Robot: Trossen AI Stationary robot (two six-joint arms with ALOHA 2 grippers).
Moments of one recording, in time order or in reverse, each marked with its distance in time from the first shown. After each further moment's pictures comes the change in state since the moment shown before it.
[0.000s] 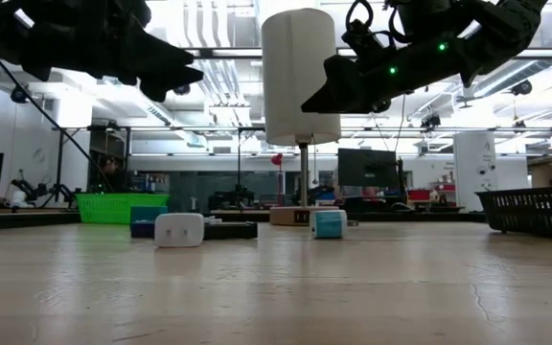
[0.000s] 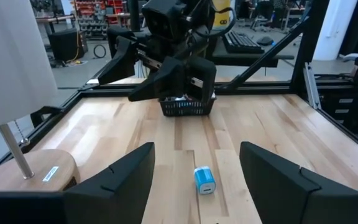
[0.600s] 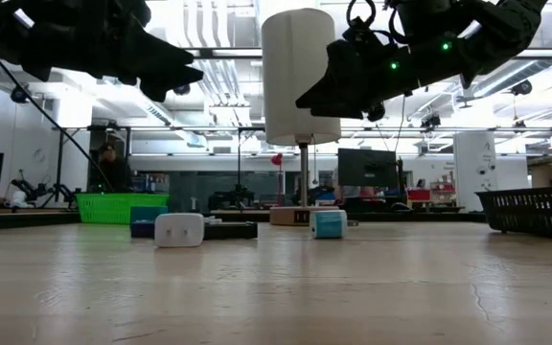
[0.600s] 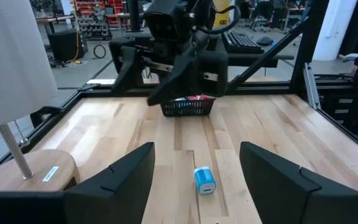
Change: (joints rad) left arm 0.000 0.000 0.000 0.000 0.000 0.000; right arm 0.003 0.000 0.000 -0.018 -0.130 0.154
